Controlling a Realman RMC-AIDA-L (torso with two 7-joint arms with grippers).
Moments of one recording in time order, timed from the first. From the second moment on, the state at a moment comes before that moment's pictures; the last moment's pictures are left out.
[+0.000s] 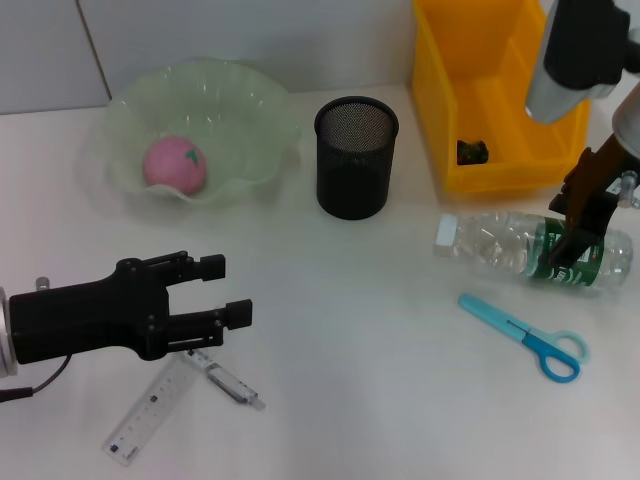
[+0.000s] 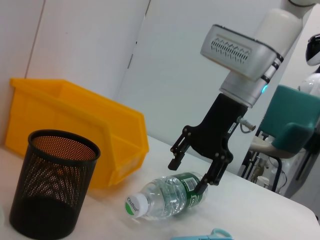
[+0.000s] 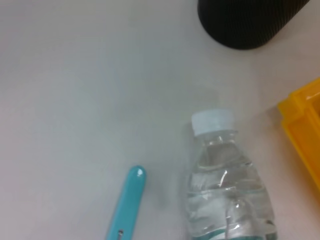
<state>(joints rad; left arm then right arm) -0.38 -2.03 1.07 0.71 1.66 1.58 -1.47 0.82 2.01 -1.10 -1.08 -2.88 -1.64 2.03</state>
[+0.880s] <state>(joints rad) -0.39 -2.04 1.06 0.71 1.65 1.59 -1.48 0.85 2.04 -1.17 -0.89 -2.92 -1.48 2.01</state>
